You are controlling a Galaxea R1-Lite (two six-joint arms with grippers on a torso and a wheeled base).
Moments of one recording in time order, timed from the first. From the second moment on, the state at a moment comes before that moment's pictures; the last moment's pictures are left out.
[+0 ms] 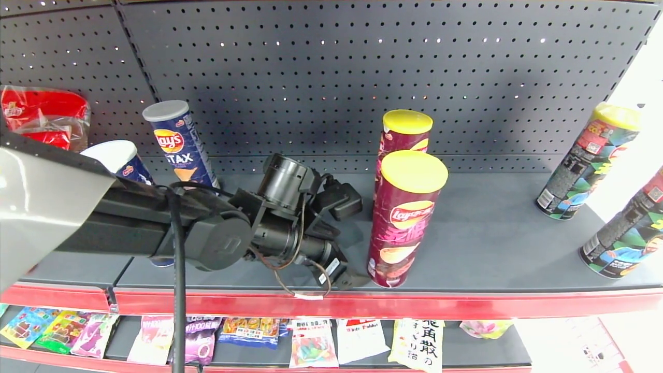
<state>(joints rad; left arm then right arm) -0.67 2.00 -1.21 -0.09 -0.30 0.34 0.00 0.00 0.00 0.00 -0.02 0.00</state>
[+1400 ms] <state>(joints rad) -0.67 2.04 -1.25 -0.09 -0.29 0.34 0.00 0.00 0.00 0.00 -0.02 0.00</state>
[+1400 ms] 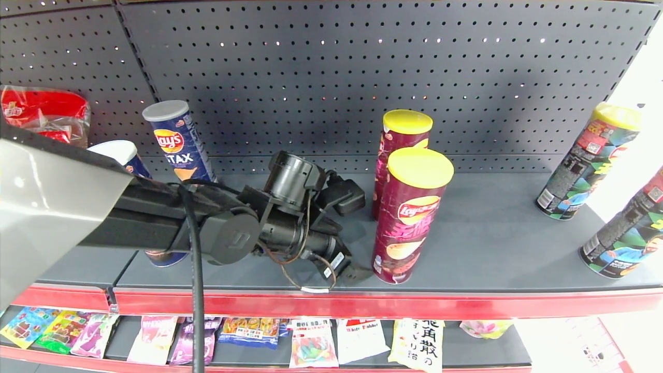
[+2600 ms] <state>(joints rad) -0.56 1.15 -0.71 -0.07 -0.19 0.24 0.00 0.00 0.00 0.00 -0.02 0.00</state>
